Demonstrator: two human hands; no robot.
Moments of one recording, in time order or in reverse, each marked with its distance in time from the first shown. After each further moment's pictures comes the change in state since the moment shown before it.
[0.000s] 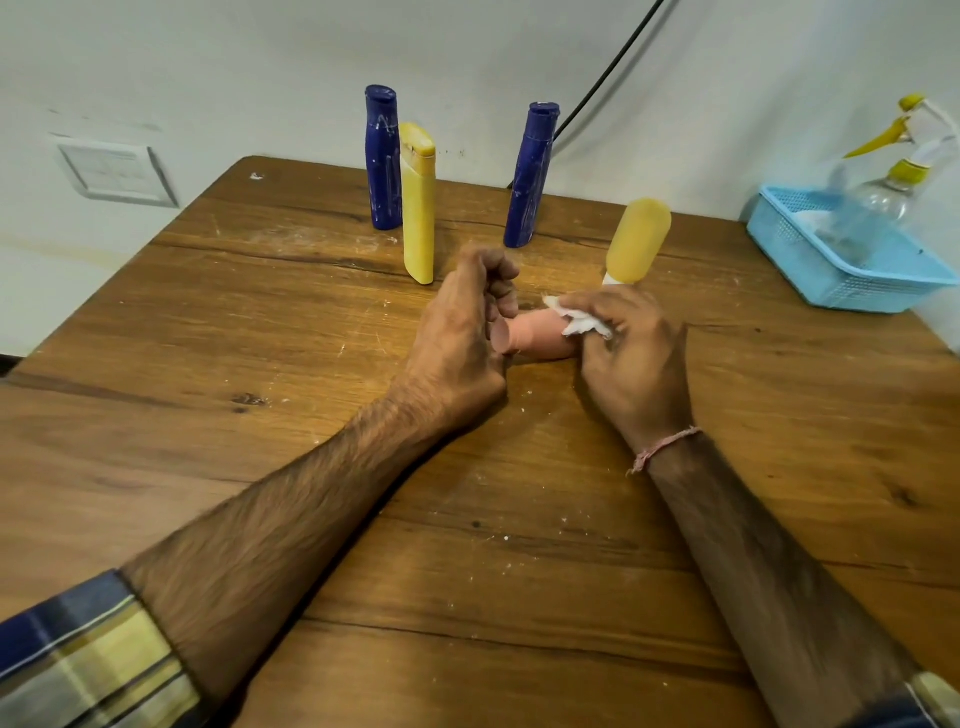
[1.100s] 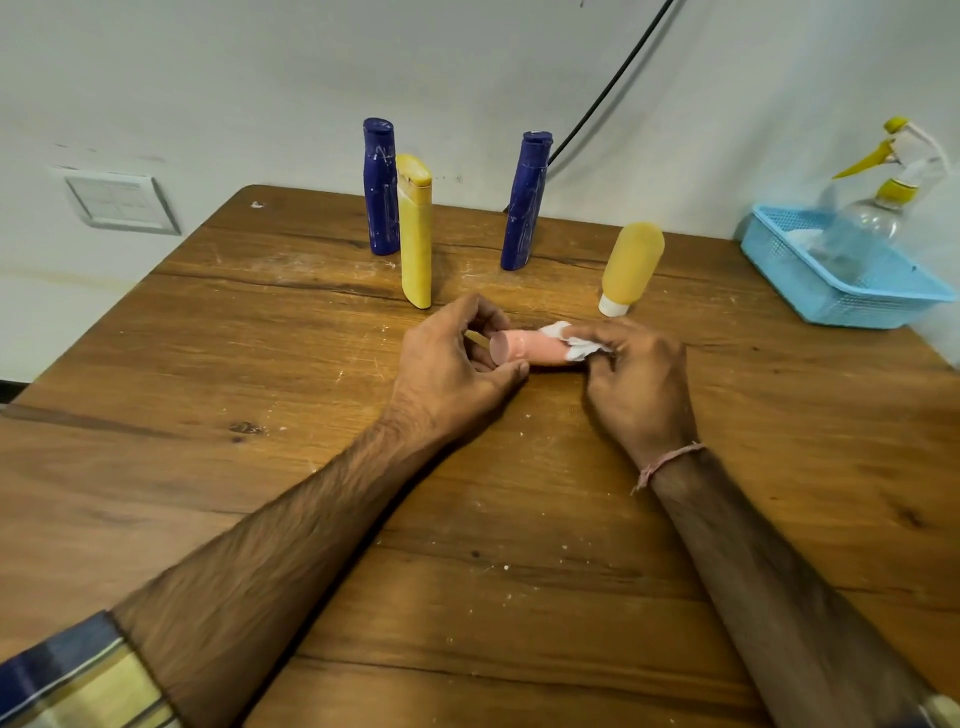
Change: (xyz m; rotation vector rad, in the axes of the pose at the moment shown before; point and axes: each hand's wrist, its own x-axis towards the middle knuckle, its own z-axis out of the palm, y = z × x) left_hand 0.004 -0.005 -0.001 -0.044 -0.009 -0.310; right_hand 0.004 0.009 -0.002 -0.039 -0.051 0.092
